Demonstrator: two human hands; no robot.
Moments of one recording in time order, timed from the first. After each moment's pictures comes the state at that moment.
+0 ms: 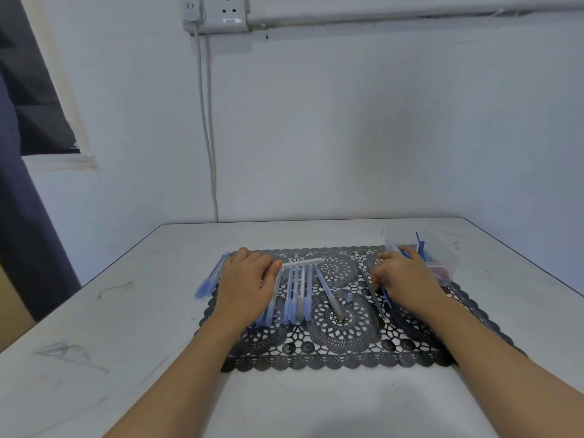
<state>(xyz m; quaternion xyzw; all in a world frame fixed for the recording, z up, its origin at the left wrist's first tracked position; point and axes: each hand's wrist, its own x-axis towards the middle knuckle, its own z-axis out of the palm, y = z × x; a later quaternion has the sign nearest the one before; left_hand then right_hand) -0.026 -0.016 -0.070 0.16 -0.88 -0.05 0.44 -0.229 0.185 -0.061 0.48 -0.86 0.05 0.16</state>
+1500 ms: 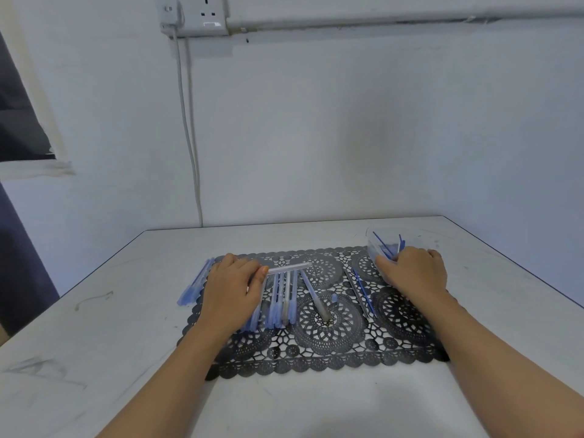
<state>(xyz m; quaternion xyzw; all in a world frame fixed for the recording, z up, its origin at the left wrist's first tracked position) -0.026 -0.015 -0.072 0.14 -0.89 -0.05 0.42 -0.246 0.200 -0.057 0.23 -0.94 0.19 0.18</state>
